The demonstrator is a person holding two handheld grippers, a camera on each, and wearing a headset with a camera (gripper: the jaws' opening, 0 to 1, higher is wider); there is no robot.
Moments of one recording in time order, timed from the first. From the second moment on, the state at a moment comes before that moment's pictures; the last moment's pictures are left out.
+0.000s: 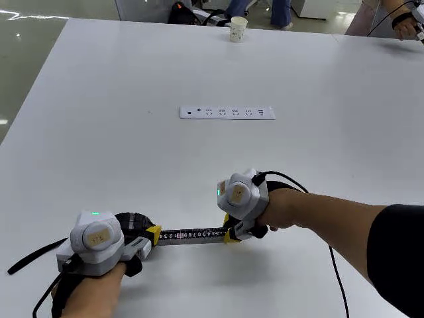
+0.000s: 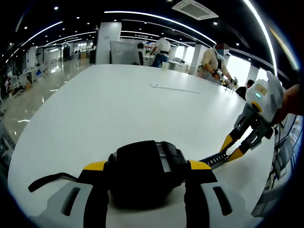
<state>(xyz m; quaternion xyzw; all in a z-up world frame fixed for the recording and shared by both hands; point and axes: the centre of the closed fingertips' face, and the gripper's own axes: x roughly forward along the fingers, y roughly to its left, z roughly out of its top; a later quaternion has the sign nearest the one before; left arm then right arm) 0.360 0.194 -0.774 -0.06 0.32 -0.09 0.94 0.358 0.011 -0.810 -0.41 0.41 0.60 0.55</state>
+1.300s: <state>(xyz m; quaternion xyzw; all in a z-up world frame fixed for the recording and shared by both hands) 0.359 0.193 -0.775 -0.06 0.32 -0.09 0.94 0.355 0.034 -0.811 -0.40 0.41 0.61 0.55</state>
